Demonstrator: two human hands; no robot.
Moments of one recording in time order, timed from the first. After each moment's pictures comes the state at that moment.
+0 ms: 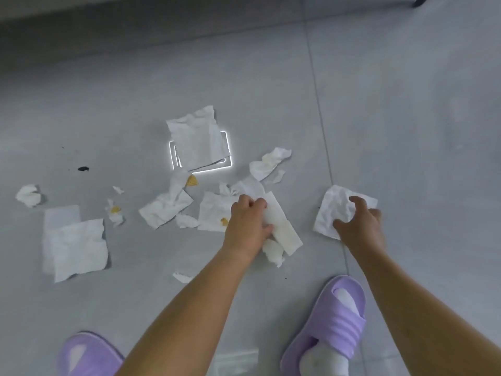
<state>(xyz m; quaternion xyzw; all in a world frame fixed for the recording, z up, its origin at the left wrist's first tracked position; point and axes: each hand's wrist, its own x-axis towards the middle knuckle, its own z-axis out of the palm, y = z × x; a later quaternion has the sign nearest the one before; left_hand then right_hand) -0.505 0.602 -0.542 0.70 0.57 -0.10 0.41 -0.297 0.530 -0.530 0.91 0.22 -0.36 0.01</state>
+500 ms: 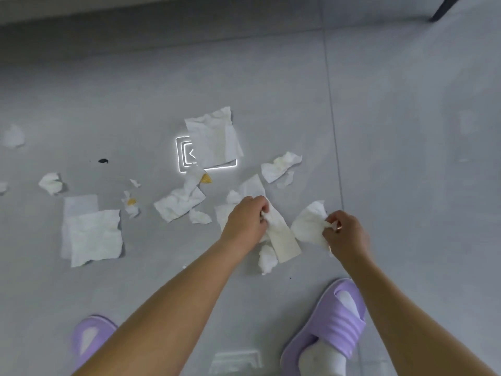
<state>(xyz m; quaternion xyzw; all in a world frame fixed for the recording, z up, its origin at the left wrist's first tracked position) -0.528 0.622 -0.516 0.70 0.56 -0.06 0.45 -0.334 0.536 -0.518 0.87 0.28 -0.40 -0.06</state>
